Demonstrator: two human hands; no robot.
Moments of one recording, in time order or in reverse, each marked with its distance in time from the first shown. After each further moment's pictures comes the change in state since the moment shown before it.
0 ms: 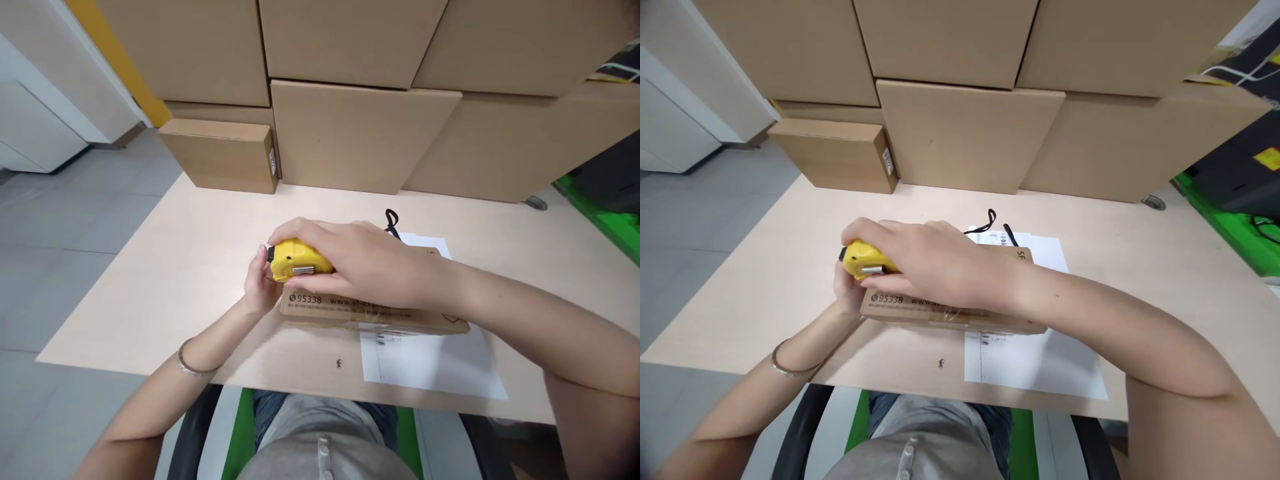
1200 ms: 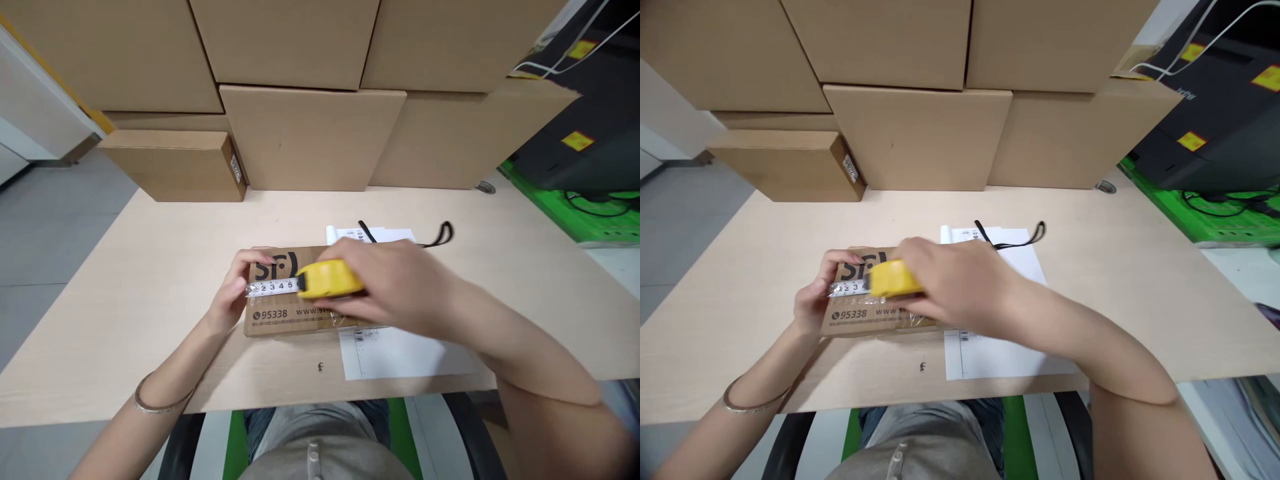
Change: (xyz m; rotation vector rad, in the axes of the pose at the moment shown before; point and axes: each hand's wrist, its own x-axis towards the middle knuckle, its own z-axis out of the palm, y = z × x) left_hand 0.003 0.005 -0.023 0.192 -0.221 0.112; right_hand -0.070 0.003 -0.005 -0.301 0.157 0.199
